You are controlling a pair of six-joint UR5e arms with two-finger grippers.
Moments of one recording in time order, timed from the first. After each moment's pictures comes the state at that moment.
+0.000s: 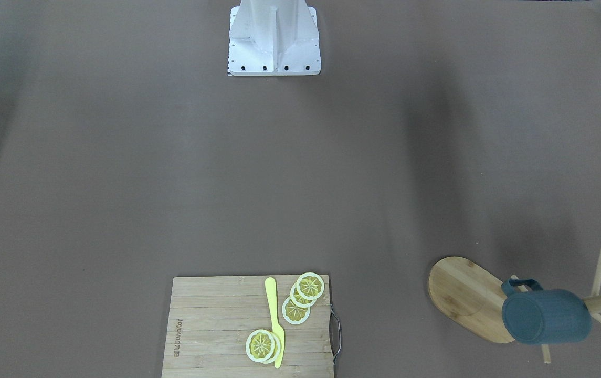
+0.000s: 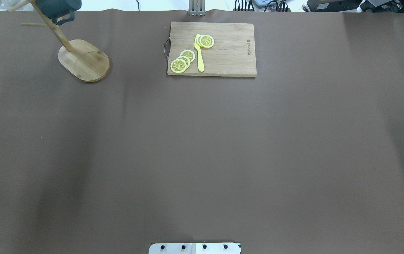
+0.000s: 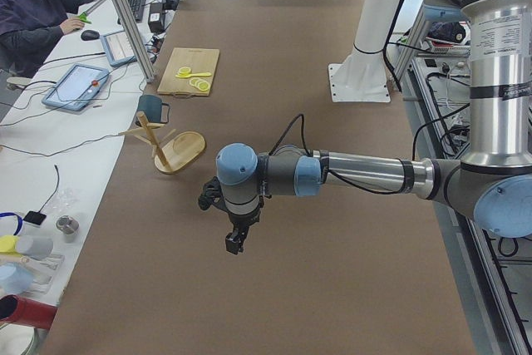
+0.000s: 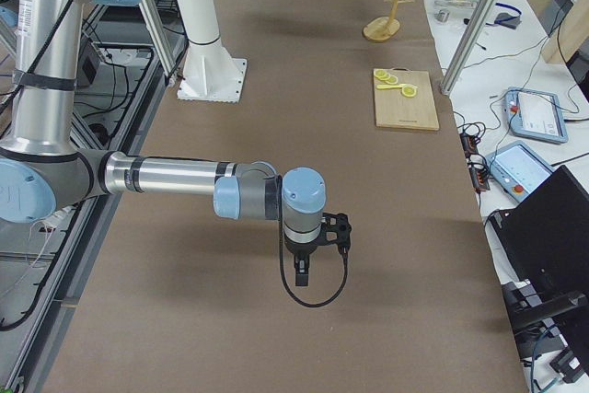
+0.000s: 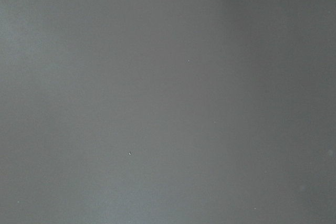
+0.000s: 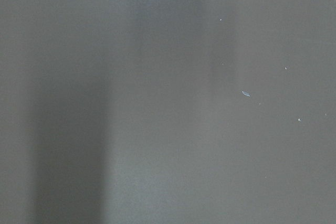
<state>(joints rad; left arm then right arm) -1.57 -1.46 -1.76 -1.48 -2.29 0.41 1.59 -1.76 1.75 -1.55 2.26 -0.06</state>
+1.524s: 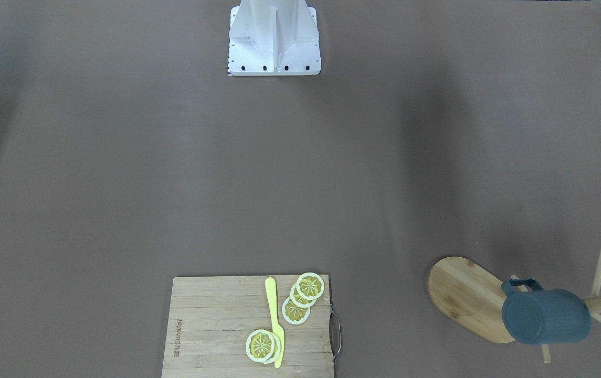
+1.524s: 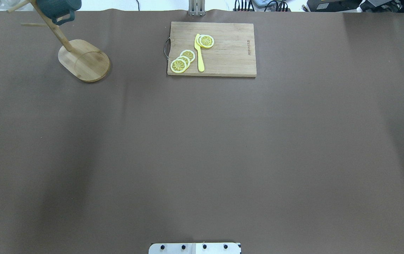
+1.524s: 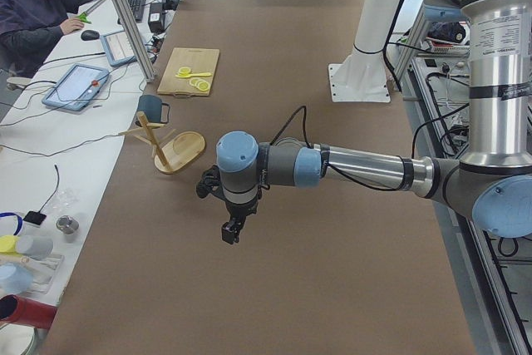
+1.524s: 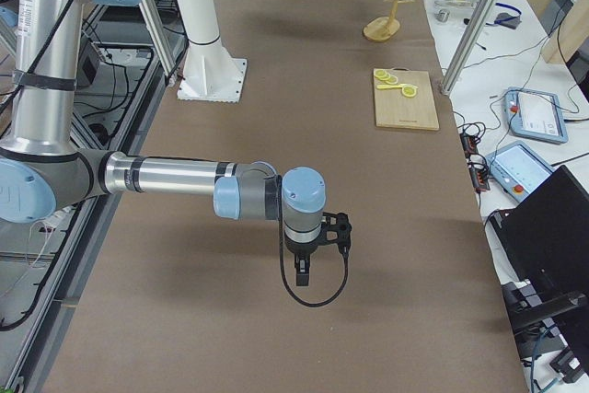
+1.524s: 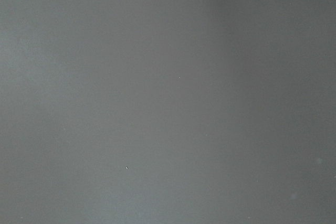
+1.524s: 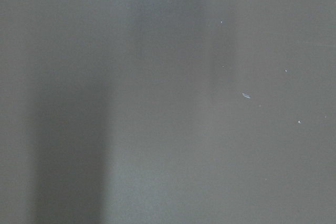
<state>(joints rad) -1.57 -1.47 -1.80 -1.49 -2.29 0.41 1.59 -1.76 1.75 -1.55 2.26 -0.06</state>
